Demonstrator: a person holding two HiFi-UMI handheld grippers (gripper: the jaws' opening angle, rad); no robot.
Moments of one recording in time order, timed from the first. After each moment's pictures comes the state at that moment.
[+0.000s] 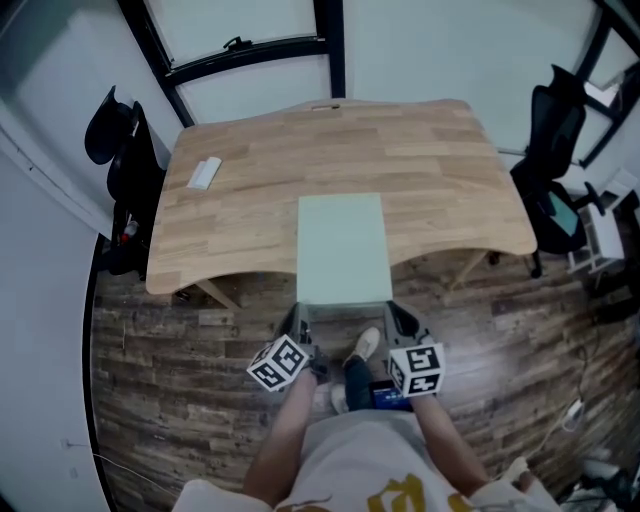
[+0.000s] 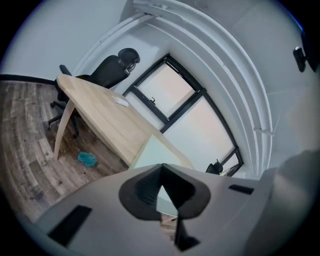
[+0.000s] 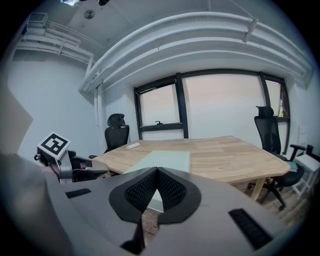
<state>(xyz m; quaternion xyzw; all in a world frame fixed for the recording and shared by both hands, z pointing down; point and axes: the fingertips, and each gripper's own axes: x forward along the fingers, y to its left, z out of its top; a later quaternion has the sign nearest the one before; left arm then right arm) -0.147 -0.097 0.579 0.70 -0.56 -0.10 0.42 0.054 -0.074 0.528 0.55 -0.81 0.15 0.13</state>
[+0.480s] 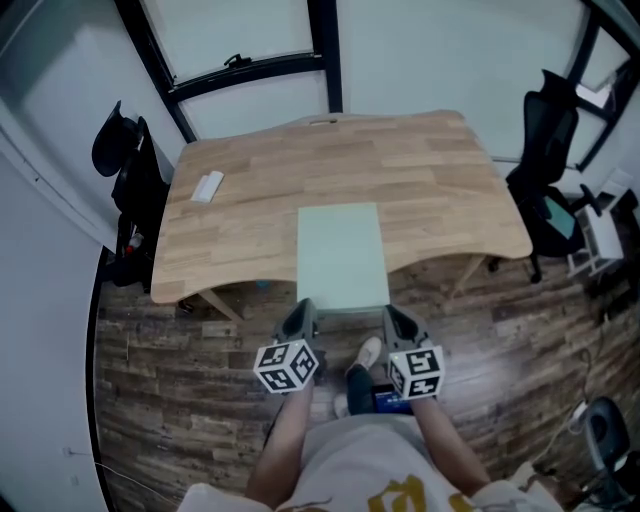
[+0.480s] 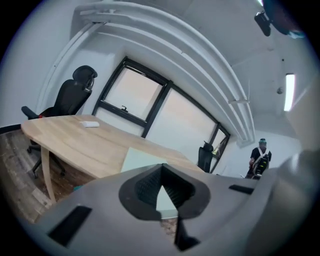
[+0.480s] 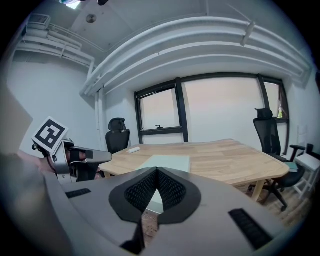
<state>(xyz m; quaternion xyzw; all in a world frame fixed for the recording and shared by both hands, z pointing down) -0.117 -0.100 0.514 0.80 -0.54 0.00 0.27 0.056 -0.066 0.510 0.55 -0.81 0.13 0.12</state>
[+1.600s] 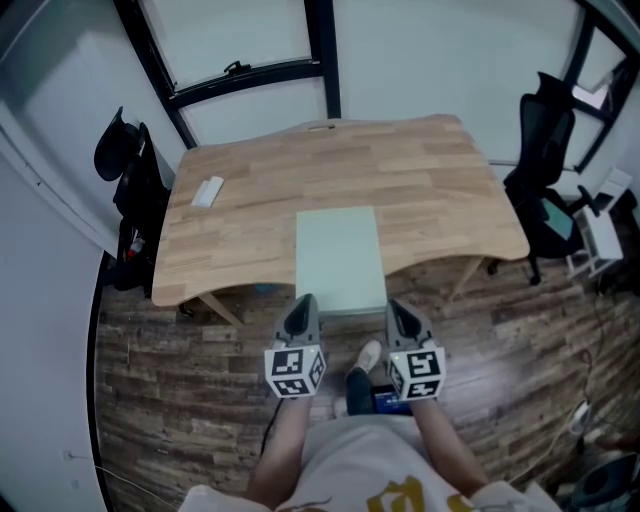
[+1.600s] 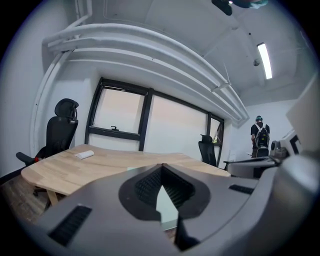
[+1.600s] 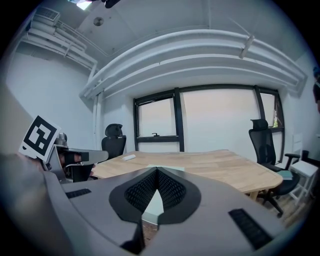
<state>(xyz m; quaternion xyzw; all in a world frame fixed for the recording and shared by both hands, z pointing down) -0.100 -0.098 0.465 0.82 -0.55 0.05 0.11 0.070 -0.067 0.477 0.58 -0.80 0.09 0.10</state>
